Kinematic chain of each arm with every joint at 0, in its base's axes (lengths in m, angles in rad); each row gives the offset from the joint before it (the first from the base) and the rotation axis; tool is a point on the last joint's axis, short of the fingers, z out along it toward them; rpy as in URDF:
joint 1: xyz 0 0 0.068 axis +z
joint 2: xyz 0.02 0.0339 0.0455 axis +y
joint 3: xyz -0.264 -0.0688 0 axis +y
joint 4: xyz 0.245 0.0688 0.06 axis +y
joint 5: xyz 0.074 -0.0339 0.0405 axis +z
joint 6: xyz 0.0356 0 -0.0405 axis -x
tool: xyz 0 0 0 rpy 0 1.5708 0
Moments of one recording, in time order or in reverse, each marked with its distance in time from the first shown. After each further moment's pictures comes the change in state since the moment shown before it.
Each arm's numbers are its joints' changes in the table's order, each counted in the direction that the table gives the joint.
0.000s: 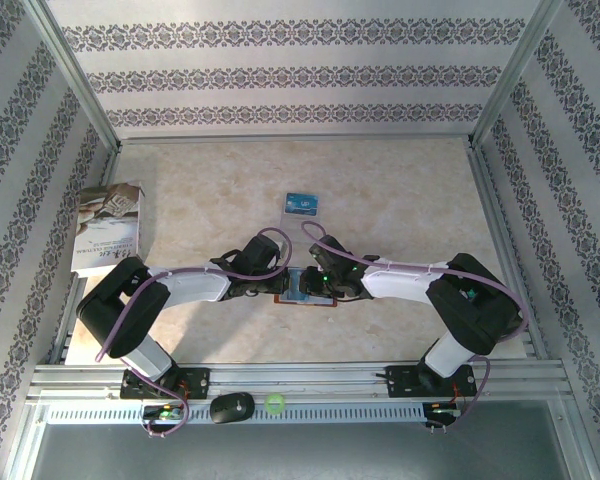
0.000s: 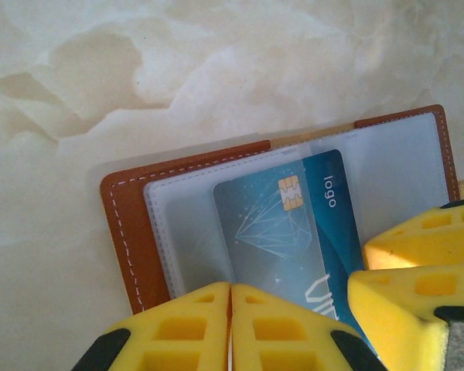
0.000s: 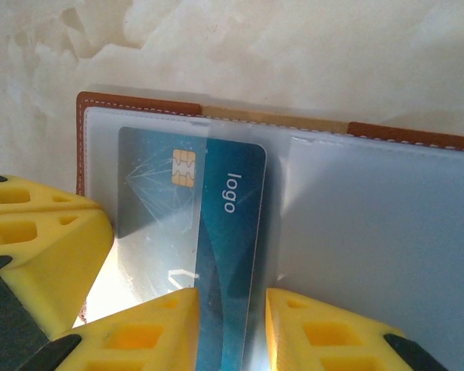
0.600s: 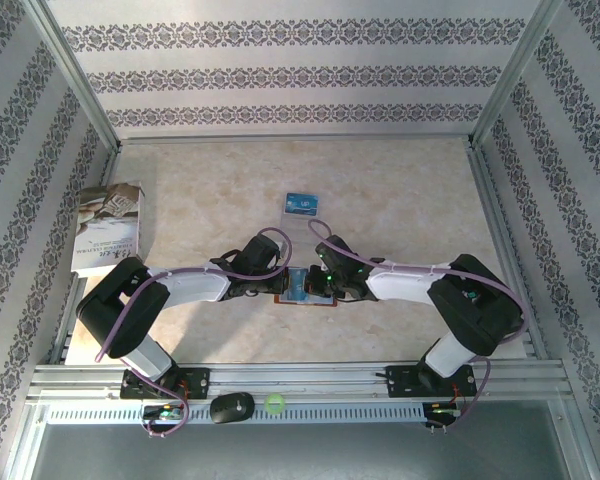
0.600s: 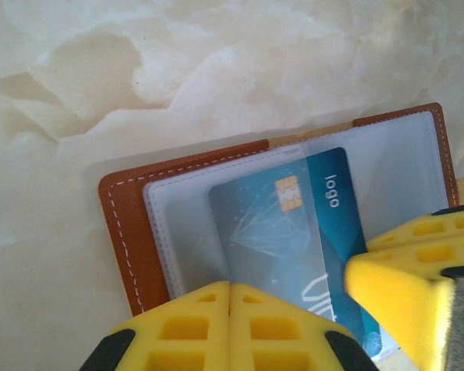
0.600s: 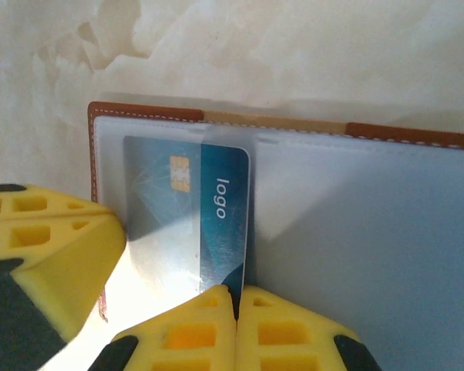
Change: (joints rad) left arm 0.000 -0.002 0.000 0.000 0.000 0.000; right arm -0.031 -0.022 0.062 -0.094 0.053 -0.034
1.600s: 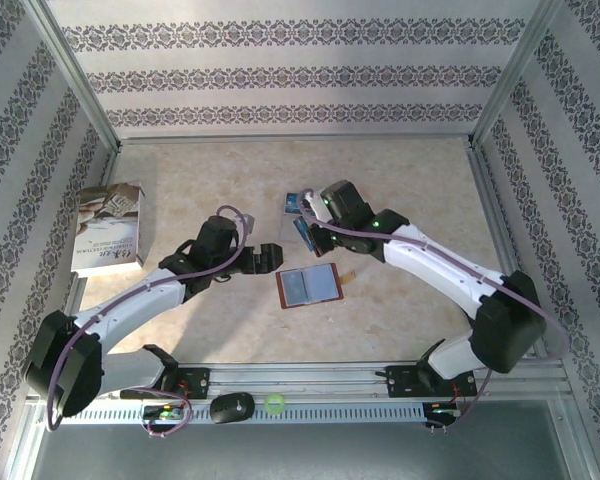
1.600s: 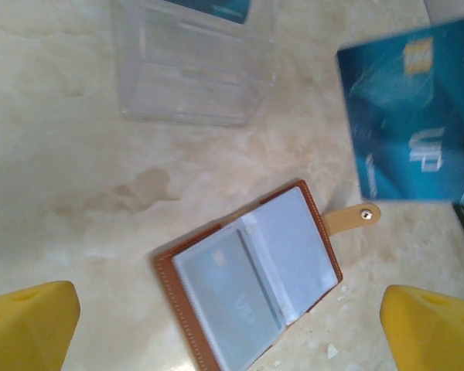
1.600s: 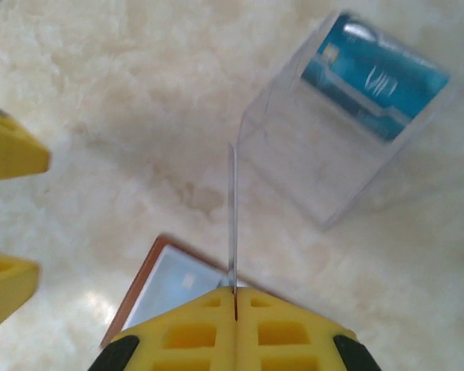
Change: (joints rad) left arm 0.182 -0.405 0.025 0.156 -0.076 0.001; right arm -0.078 -0.102 -0.500 0.500 -0.143 0.803
